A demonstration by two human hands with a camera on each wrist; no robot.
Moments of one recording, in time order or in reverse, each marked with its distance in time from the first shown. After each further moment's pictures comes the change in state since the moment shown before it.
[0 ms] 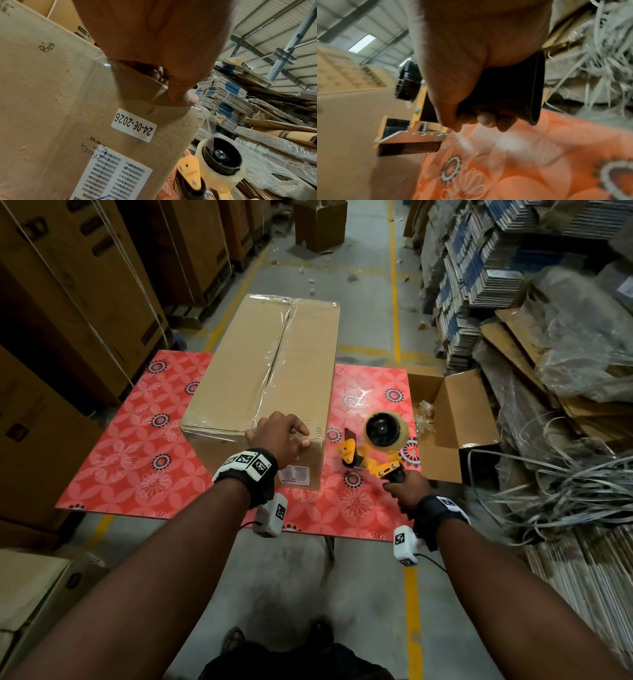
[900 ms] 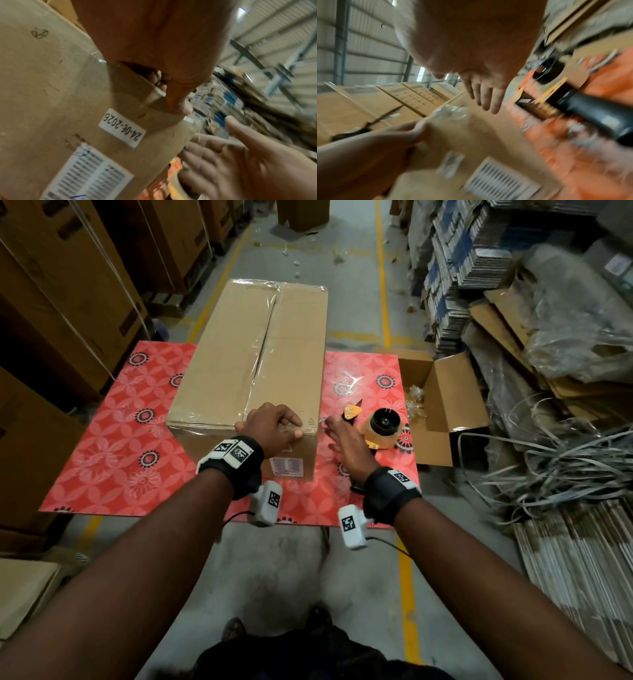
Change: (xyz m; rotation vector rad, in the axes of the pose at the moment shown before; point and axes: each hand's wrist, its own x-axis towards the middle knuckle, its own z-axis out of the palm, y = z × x) left_hand 0.015 -0.011 -0.004 -0.130 -0.144 0.090; right_hand -0.050 -0.132 0.039 0.572 -0.210 -0.375
